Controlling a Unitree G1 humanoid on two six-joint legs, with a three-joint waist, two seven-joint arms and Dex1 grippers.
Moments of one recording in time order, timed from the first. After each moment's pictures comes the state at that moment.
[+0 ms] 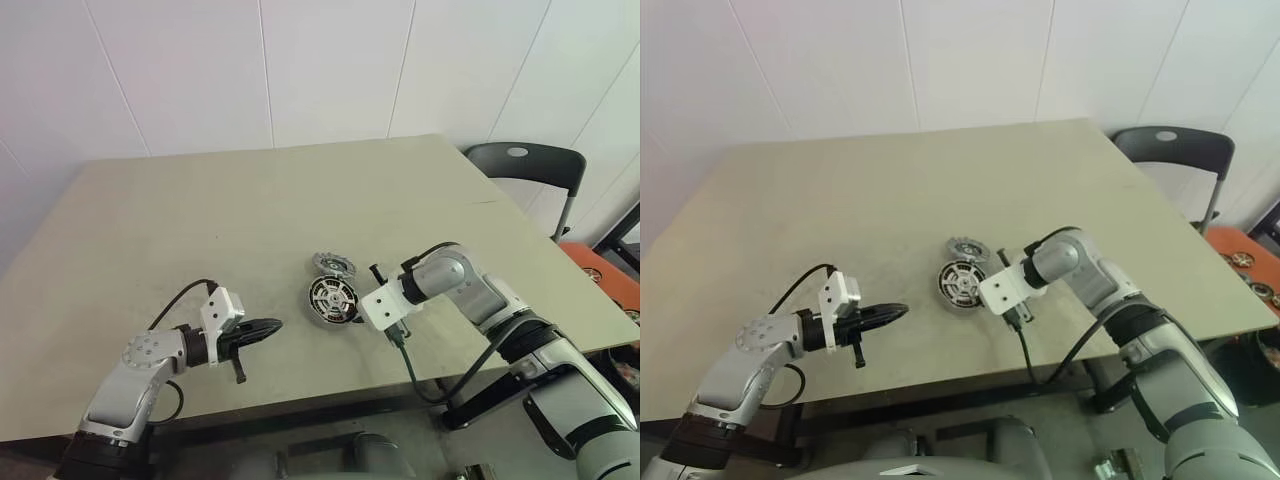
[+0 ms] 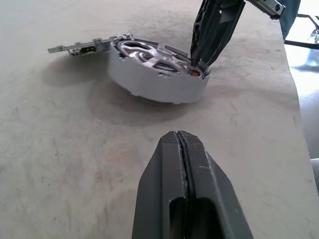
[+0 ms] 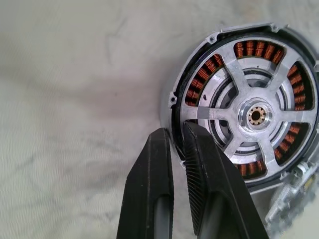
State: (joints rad) left arm -0.01 0.57 -0.08 -0.17 -0.36 0.26 -0.96; right arm -0.68 -0.60 0.50 0.34 -0.23 -0.31 1.31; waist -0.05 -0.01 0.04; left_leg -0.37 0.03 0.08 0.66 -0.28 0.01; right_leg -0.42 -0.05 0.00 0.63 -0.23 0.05
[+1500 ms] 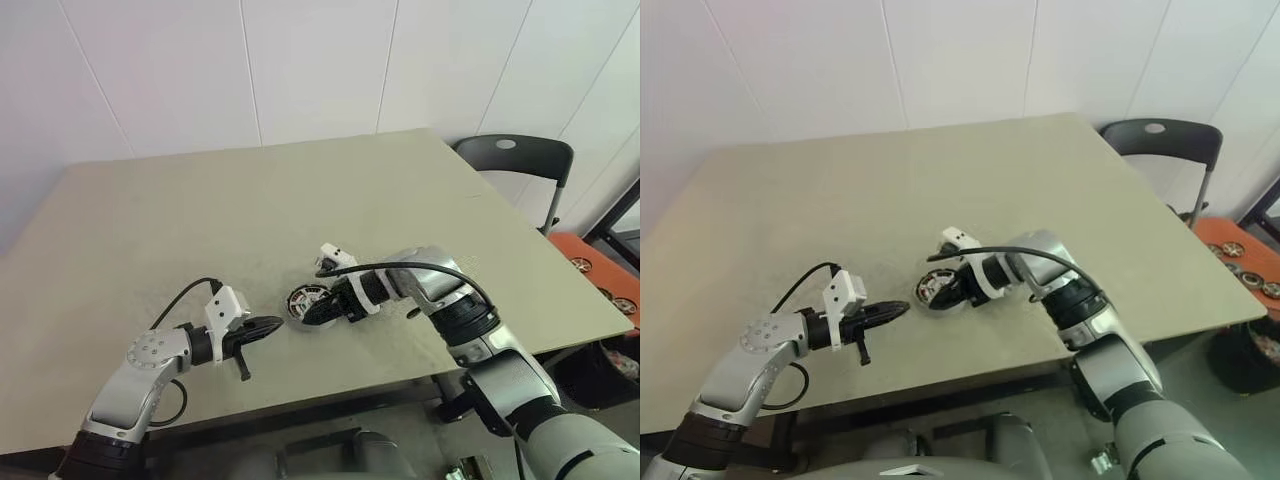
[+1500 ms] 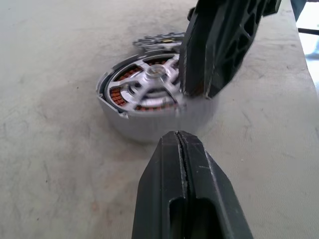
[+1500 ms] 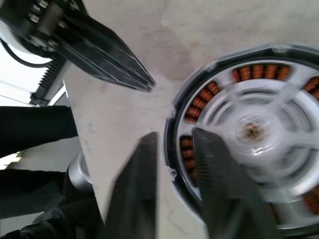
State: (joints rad) left arm -0.01 0.57 -0.09 -0.19 -0.32 0.28 -0.90; right arm -0.79 -0.31 0.41 0.23 0.24 1.19 1.16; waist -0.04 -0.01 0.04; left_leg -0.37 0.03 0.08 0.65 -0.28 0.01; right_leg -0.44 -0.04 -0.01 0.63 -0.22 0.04
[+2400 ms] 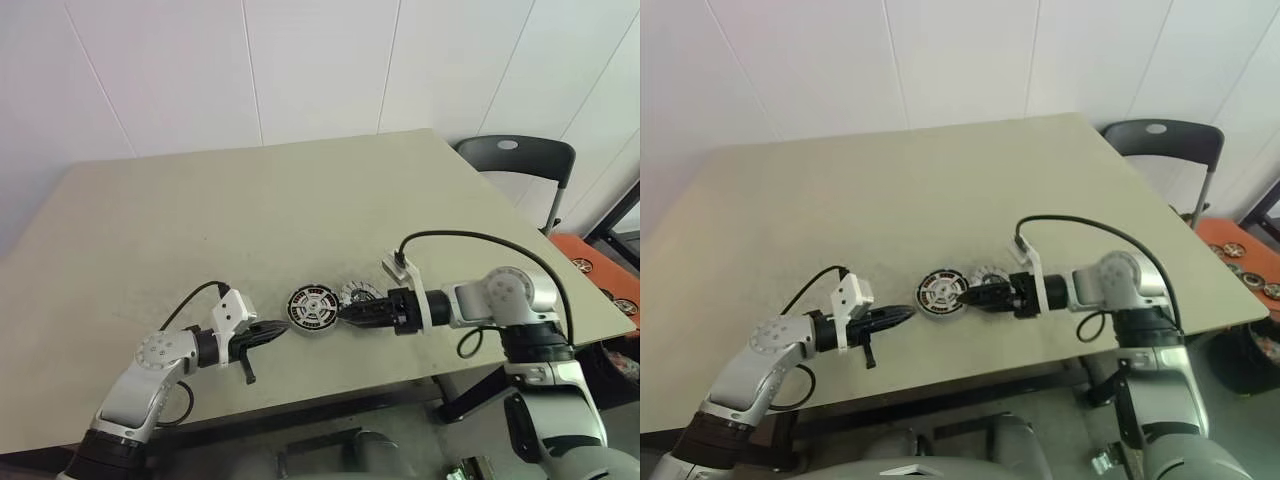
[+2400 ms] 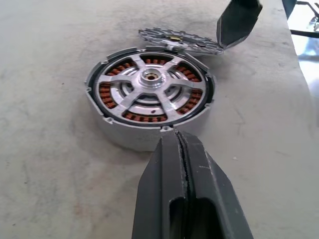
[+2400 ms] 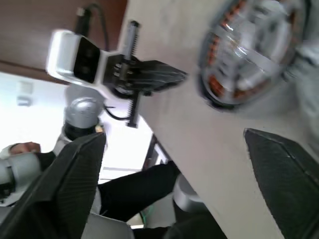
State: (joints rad) left arm -0.02 0.55 -0.13 -0.16 -0.31 0.27 -0.92; right arm -0.53 -0.48 -0.03 0.16 0.90 1.61 0.77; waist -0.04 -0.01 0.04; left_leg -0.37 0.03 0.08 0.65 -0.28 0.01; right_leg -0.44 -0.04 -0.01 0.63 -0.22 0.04
